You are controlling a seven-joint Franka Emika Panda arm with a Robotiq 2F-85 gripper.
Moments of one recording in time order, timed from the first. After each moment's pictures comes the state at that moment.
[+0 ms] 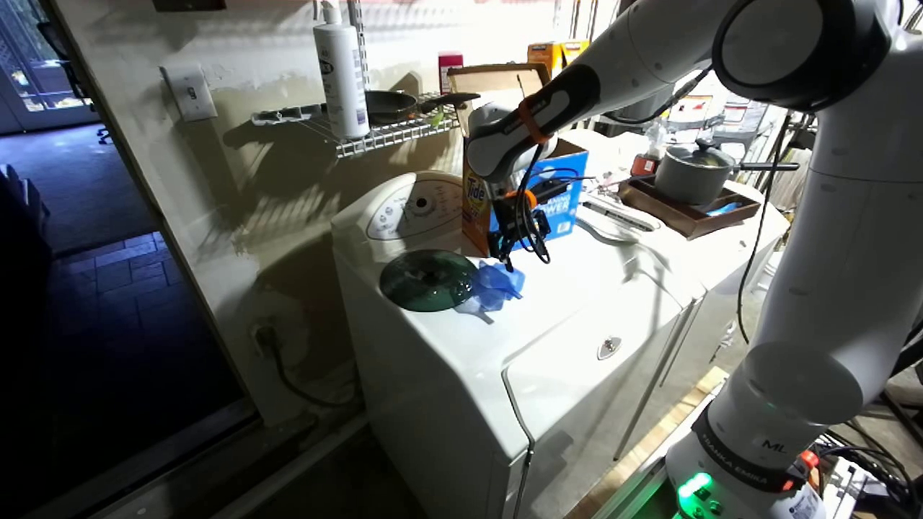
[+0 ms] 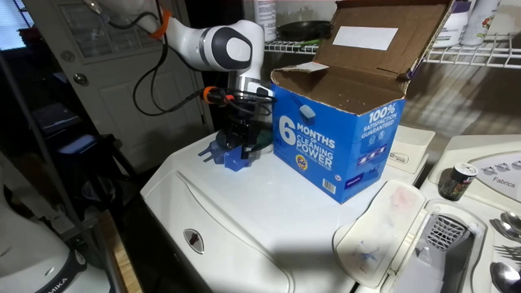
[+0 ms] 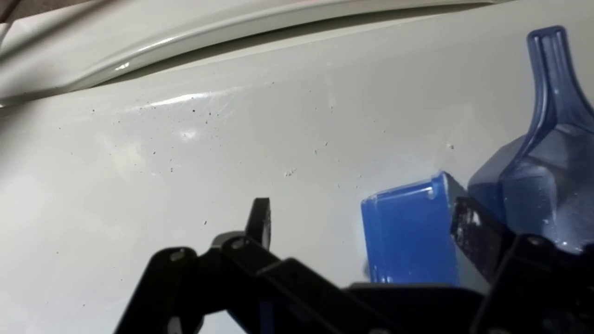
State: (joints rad) arm 0.03 0.21 -0.02 -2.05 -0.14 1.87 0.23
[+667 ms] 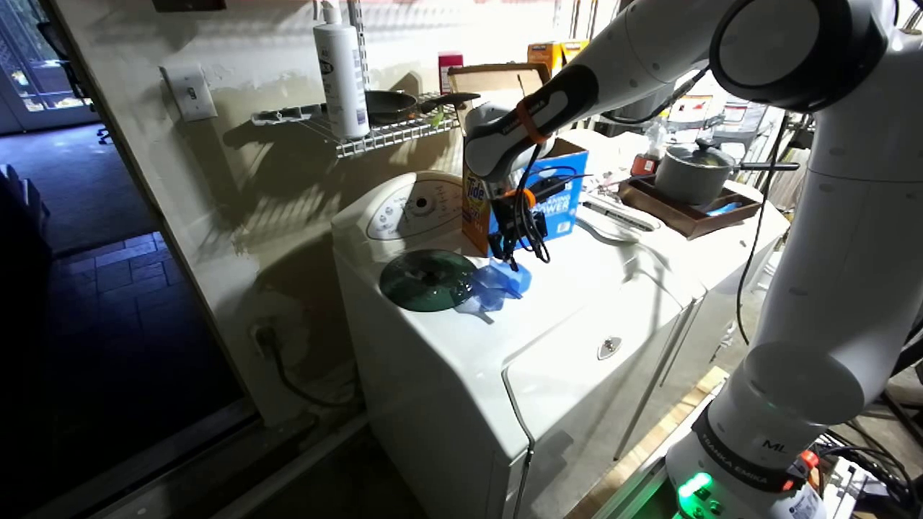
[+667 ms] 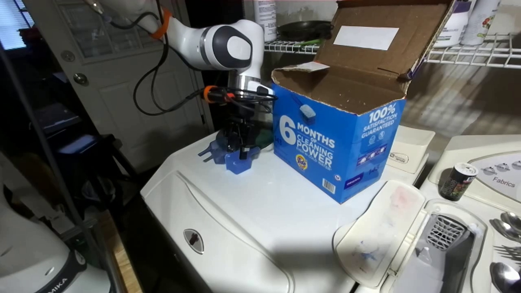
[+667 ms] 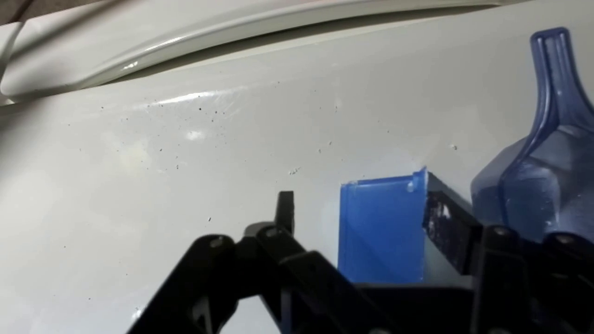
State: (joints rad) arm 0.04 0.22 -0.02 -2.03 -0.15 1.86 0.23
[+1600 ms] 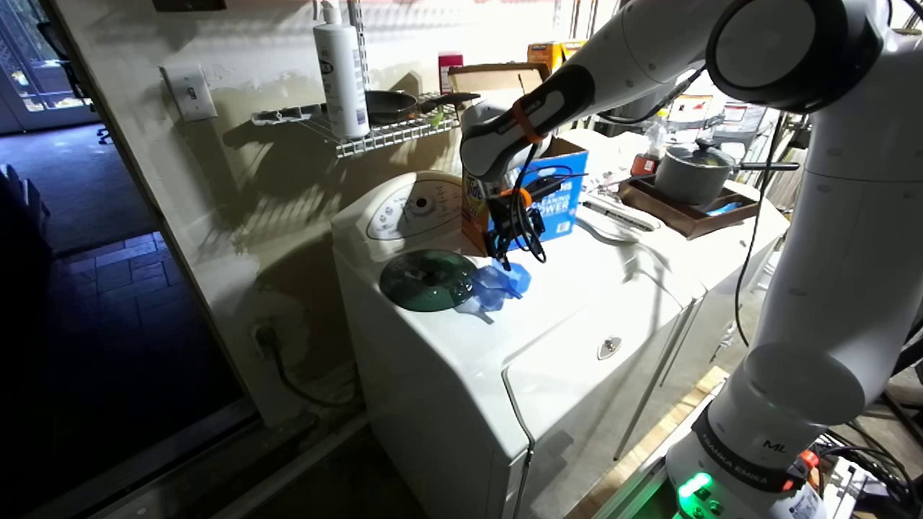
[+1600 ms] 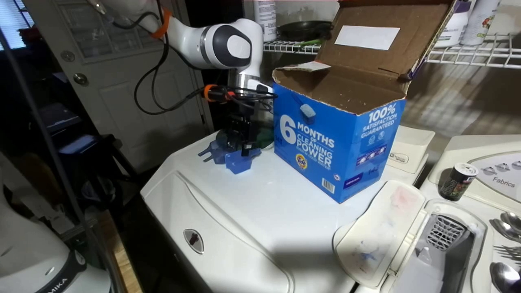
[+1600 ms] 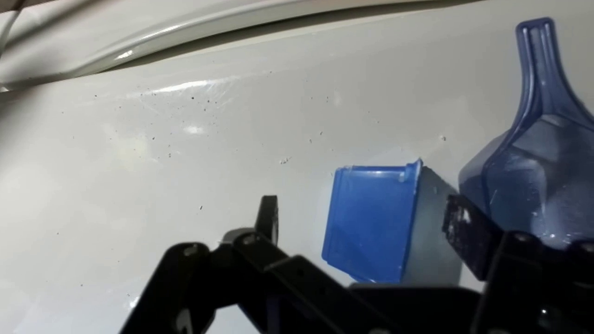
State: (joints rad) arm 0.04 0.23 -0.01 -2.01 -0.15 1.86 0.23
